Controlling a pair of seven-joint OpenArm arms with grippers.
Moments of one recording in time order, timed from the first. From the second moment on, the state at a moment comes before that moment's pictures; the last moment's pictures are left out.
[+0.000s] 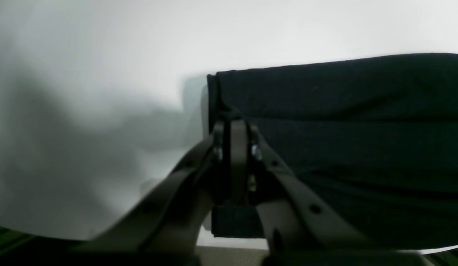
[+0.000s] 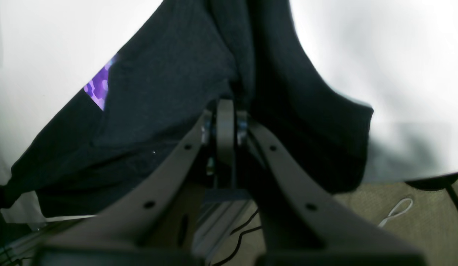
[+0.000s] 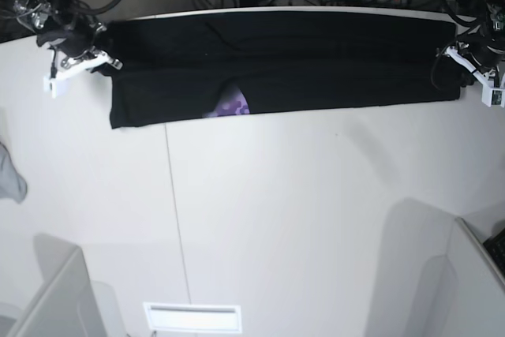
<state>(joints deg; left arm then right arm) 28.0 -22.9 -41.3 106.0 -30.8 -23.8 57.5 -26.2 6.8 29.1 113.6 45.6 -0.5 -68.5</state>
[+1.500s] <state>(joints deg) 26.9 -17.8 -46.3 107.5 -30.6 -23.7 57.4 -23.1 11.4 13.7 107.7 45.4 -0.6 -47.0</state>
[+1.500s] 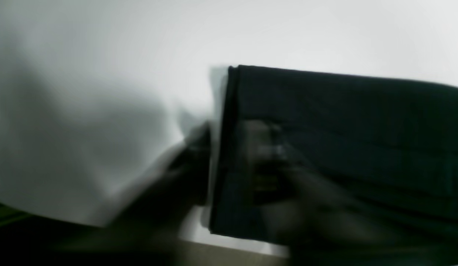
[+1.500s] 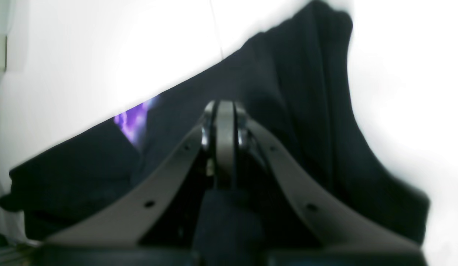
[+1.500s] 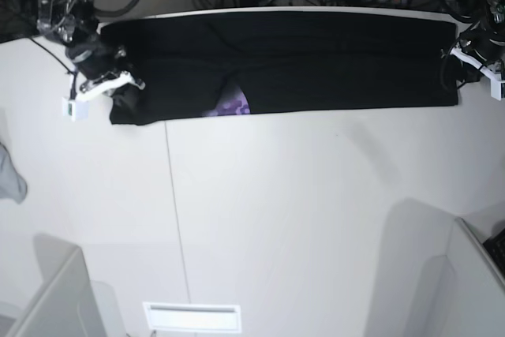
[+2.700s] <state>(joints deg) 24.4 -14.5 -43.3 100.1 -29.6 -23.3 51.5 -26.1 7.8 11.2 105.8 31.1 -0.5 -47.1</state>
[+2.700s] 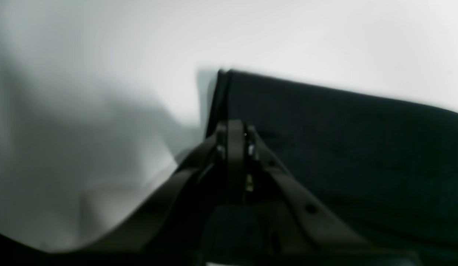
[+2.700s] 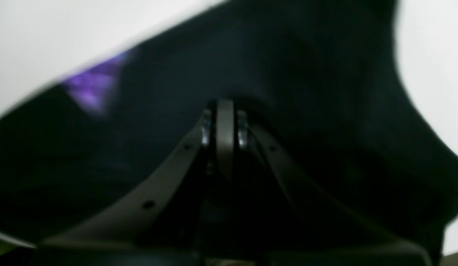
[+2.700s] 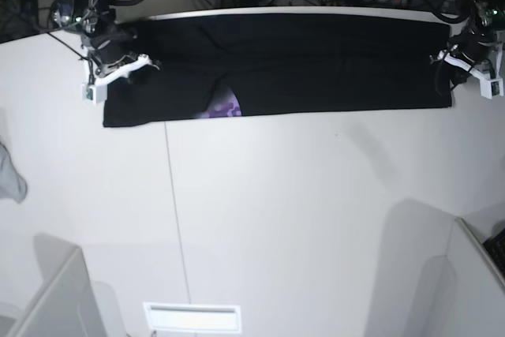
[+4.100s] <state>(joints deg) 12.5 -13.7 -44.6 105.0 -15.4 -36.1 62.8 -17.5 4.1 10.8 102.9 23.5 -0.5 -47.1</state>
